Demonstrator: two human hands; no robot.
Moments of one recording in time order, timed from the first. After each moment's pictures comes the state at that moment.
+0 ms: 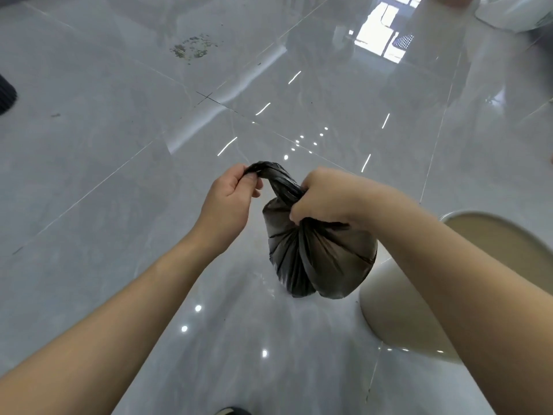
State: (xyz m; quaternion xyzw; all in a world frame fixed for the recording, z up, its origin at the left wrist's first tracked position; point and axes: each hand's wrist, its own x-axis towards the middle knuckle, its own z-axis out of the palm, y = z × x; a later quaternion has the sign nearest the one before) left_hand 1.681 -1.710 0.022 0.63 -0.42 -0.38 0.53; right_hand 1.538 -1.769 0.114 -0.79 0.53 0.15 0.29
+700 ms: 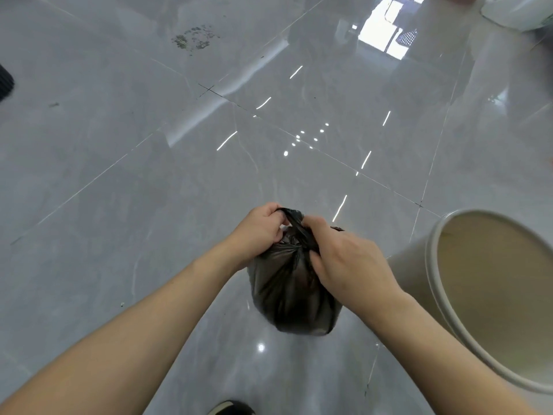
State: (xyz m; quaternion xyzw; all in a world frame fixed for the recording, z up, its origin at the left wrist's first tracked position) left_hand 1.645 -1.710 -0.013 0.63 -0.37 -0.57 0.38; right_hand 1.480 -1.699 0.034 -0.91 0.42 -0.05 0.04
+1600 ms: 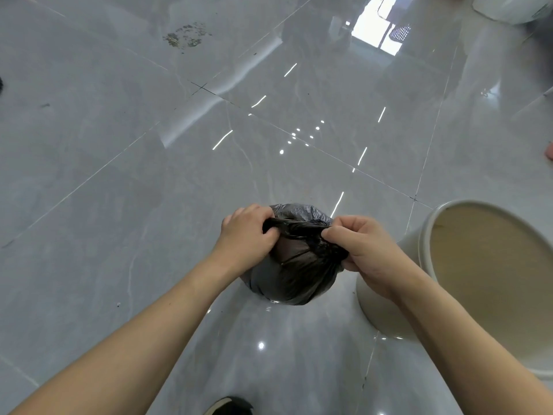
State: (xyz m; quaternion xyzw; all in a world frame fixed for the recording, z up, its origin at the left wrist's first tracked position) left_hand 1.653 -1.693 -0.033 0.72 -0.60 -0.26 0.22; right_hand 1.464 -1.717 0.047 -0.52 0.53 -0.20 0.63
